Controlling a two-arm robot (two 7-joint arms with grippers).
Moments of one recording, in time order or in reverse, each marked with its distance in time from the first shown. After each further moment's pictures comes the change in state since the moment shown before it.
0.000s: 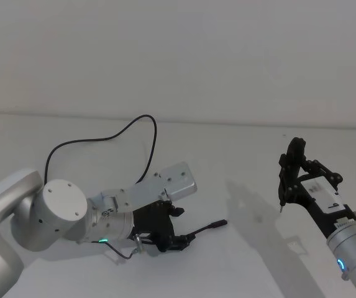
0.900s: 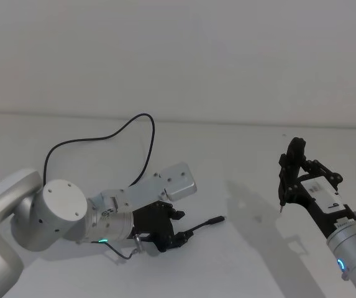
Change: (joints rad) left arm 0.000 0.000 0.000 0.001 0.002 0.002 0.000; right arm 0.000 0.000 0.000 0.000 0.000 0.000 0.000
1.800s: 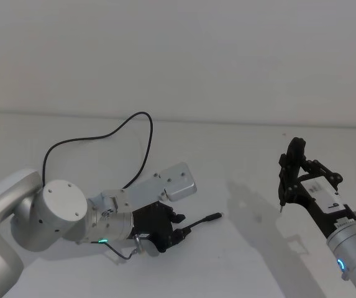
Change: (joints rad) left arm 0.000 0.000 0.000 0.000 0.000 0.000 0.000; right arm 0.000 0.000 0.000 0.000 0.000 0.000 0.000
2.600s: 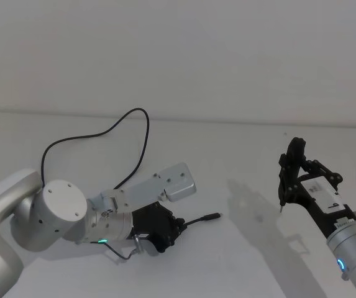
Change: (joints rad) left arm 0.000 0.000 0.000 0.001 0.002 0.001 0.000; right arm 0.000 0.000 0.000 0.000 0.000 0.000 0.000
